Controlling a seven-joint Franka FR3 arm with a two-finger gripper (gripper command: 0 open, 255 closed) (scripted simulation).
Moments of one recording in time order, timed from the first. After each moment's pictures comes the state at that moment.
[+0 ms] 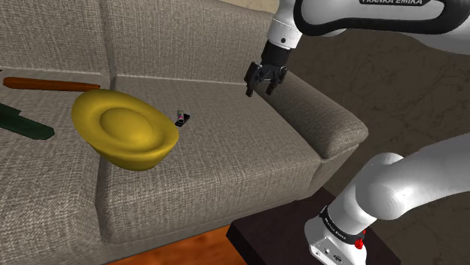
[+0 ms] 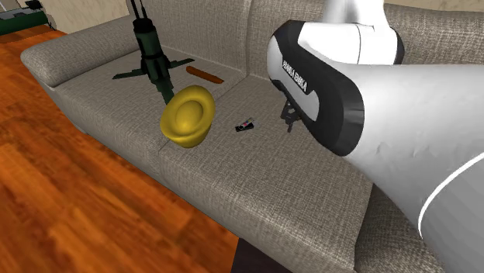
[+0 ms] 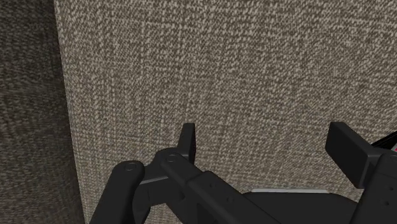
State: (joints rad) arm 0.03 -0.46 0.17 -2.23 0.08 1.83 0.30
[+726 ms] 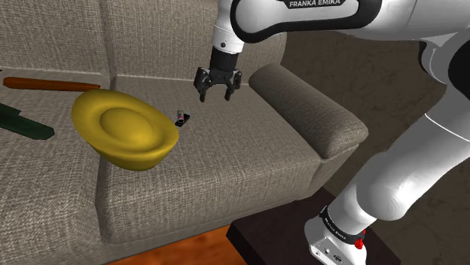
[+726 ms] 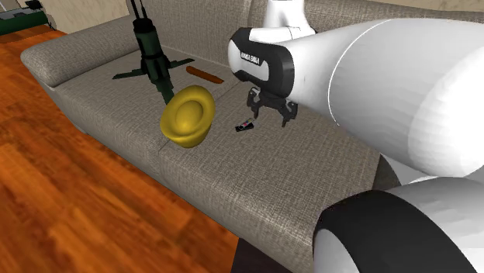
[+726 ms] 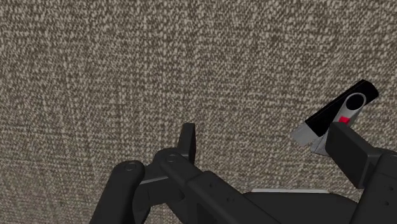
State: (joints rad) arm 0.06 -0.06 0.32 -1.94 0.02 1.90 0.57
